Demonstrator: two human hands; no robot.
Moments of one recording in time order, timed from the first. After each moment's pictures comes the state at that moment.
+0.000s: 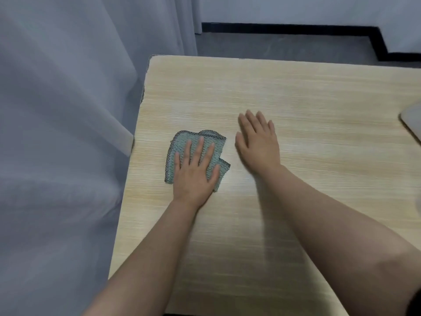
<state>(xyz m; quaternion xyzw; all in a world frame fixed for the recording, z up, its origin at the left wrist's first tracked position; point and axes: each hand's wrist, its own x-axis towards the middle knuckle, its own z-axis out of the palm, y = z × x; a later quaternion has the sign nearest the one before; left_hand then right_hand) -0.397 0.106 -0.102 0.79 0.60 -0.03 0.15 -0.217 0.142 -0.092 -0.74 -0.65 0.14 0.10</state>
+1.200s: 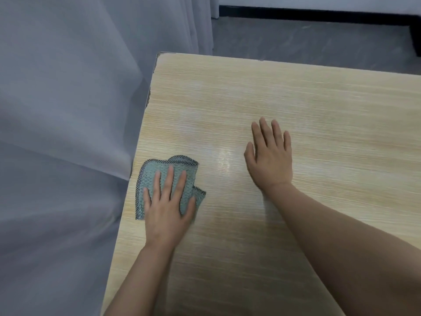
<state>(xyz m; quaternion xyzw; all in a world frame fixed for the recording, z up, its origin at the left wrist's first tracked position) -0.455 0.076 -0.106 0.72 0.68 -0.01 0.14 -0.215 0.159 -0.108 -0.74 -0.66 0.11 0.05</state>
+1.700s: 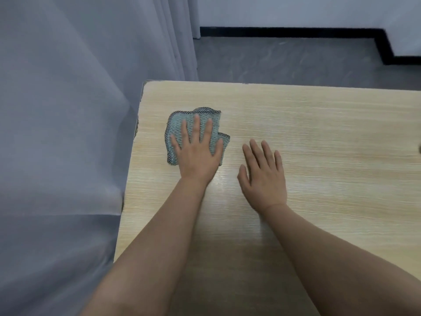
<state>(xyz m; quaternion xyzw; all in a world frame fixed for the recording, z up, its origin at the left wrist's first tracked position) -0.355 0.246 -0.105 0.74 0.66 -0.02 0.14 -0.216 0.160 -0.109 -0.75 -0.65 0.09 0.05</state>
